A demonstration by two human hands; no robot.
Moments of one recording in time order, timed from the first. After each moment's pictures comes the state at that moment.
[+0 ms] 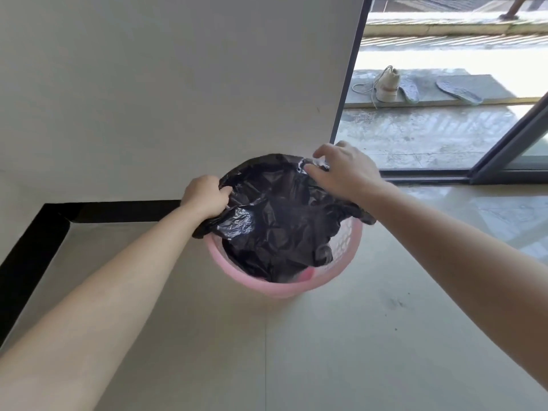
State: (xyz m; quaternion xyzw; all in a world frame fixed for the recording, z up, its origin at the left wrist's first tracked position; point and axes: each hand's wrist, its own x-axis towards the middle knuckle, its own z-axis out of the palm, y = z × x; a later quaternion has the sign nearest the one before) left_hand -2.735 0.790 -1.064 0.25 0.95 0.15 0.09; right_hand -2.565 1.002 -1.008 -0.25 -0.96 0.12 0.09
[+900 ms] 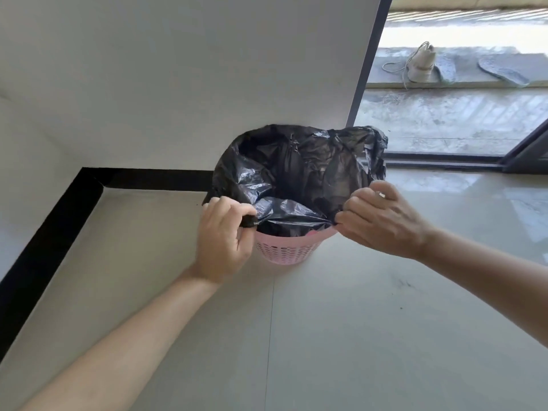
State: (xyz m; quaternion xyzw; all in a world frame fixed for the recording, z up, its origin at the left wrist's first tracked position) left_hand -2.592 0.712 -1.093 0.46 0.77 0.35 -0.26; right_hand -2.452 0.989 -1.069 0.22 -0.91 -0.14 0.33
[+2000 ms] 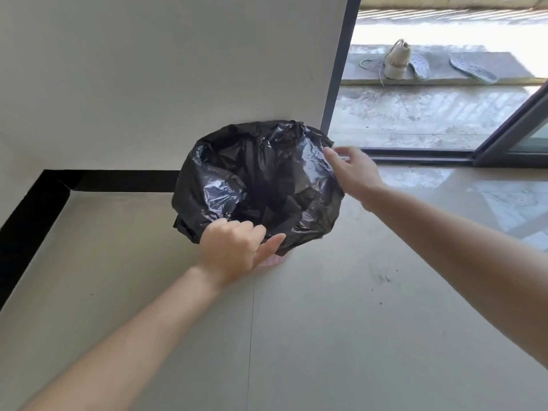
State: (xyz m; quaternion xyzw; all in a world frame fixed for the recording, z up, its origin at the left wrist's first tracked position) left_hand -2.564 0.753 -1.091 0.54 0.79 0.12 -0.27; right_hand -2.513 1.014 -1.062 -0.39 -0.80 0.43 0.11
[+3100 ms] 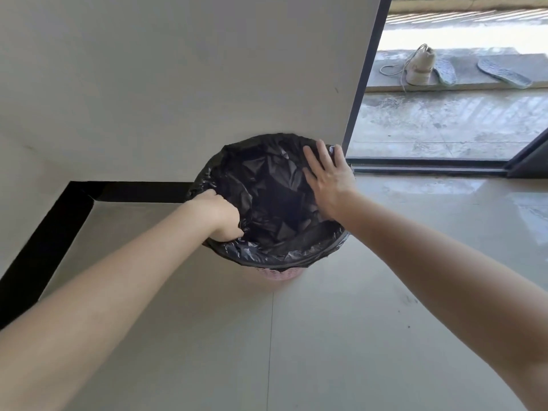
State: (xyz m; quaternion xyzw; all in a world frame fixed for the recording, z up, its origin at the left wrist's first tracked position) left_hand -2.675 0.772 -1.051 0.44 0.79 -0.37 0.20; right_hand -2.579 0.977 -1.078 -0.09 -0.94 -0.32 -0.12
